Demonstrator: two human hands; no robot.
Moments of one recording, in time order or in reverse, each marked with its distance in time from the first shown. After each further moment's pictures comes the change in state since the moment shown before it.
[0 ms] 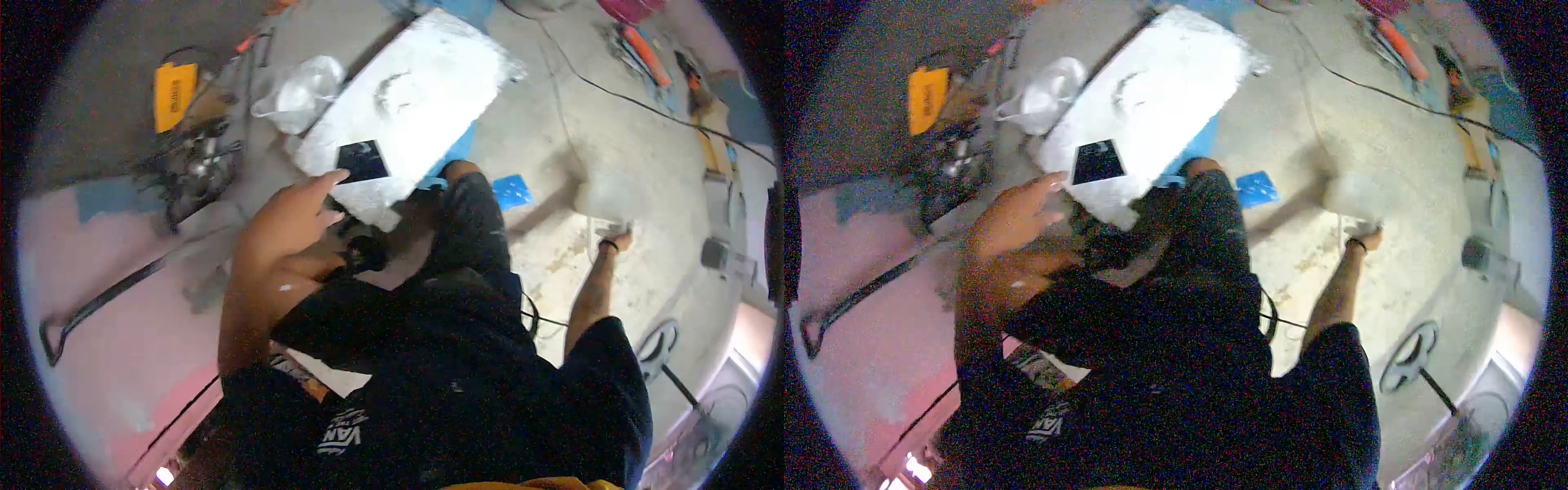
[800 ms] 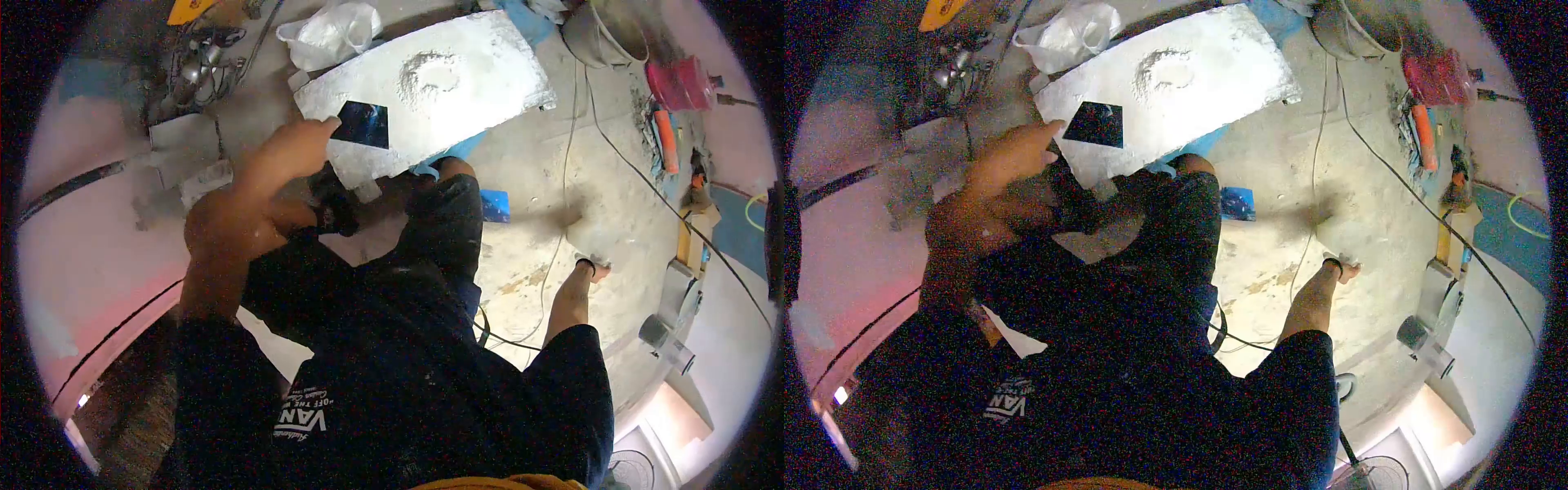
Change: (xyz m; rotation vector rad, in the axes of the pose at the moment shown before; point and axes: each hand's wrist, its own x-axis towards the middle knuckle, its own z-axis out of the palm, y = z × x) left_hand 0.044 -0.074 0.061 0.124 0.179 -0.119; right_hand 0.039 -0.012 0.066 -0.310 0.418 -0.248
